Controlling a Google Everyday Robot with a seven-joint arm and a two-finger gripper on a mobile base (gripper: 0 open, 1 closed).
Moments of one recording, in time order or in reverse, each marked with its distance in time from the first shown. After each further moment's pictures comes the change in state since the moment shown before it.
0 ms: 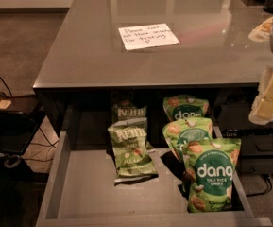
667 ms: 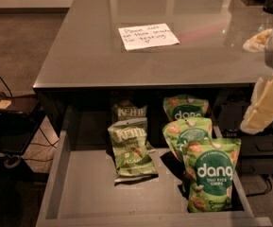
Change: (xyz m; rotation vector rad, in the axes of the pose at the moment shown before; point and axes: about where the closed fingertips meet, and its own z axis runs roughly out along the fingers) arm -0.003 0.010 0.018 -0.009 -0.070 0.013
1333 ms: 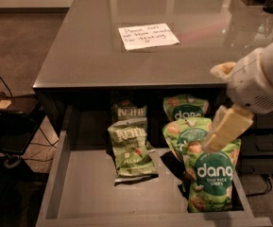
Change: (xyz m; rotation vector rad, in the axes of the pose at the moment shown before) arm -0.034 0.032 0.063 -0.024 -0.177 0.010
